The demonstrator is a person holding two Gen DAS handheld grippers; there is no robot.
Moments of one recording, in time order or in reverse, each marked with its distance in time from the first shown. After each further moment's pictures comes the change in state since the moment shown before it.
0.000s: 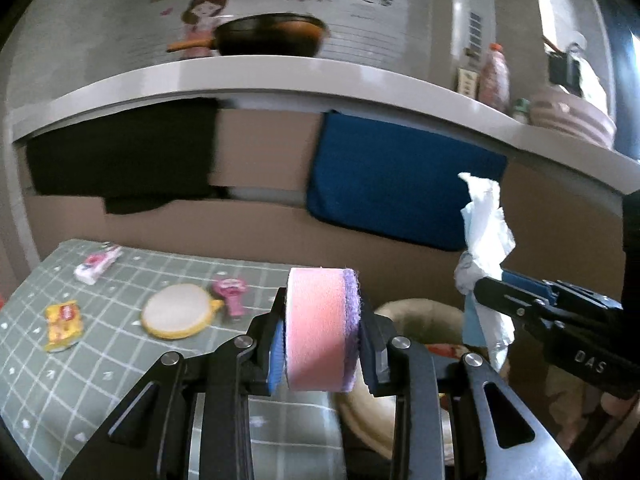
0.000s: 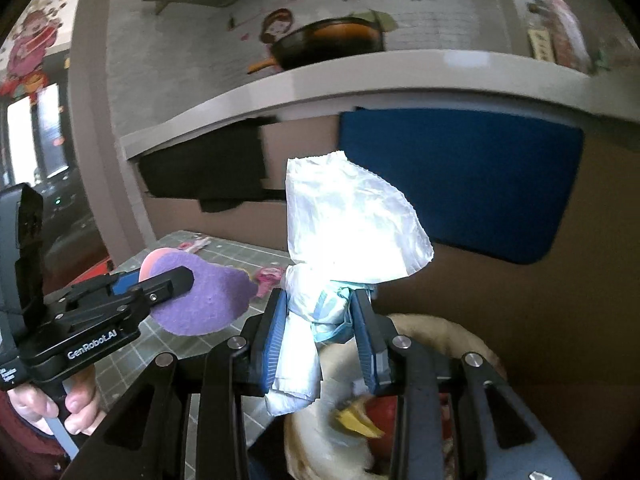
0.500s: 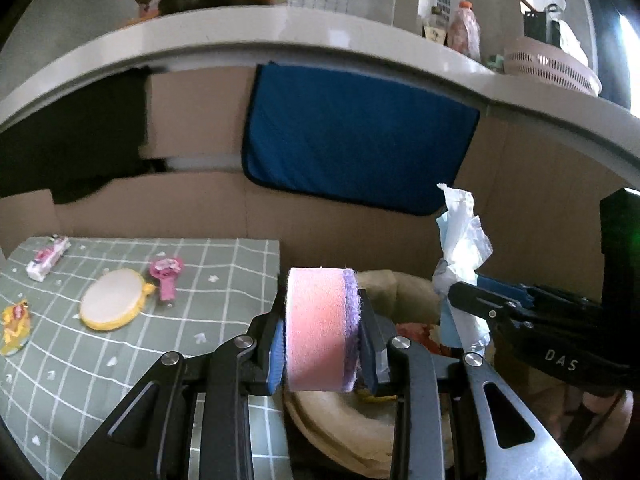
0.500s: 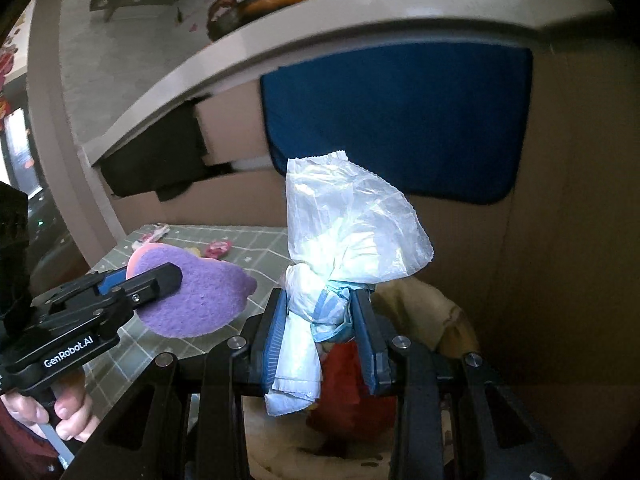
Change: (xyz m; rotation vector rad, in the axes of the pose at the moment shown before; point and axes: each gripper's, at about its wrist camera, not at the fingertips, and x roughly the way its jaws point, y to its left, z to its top) left arm 0.055 -0.043 -0.018 0.050 0.110 -0.088; right arm 0.022 -0.067 -0.039 0.124 0.079 -0.059
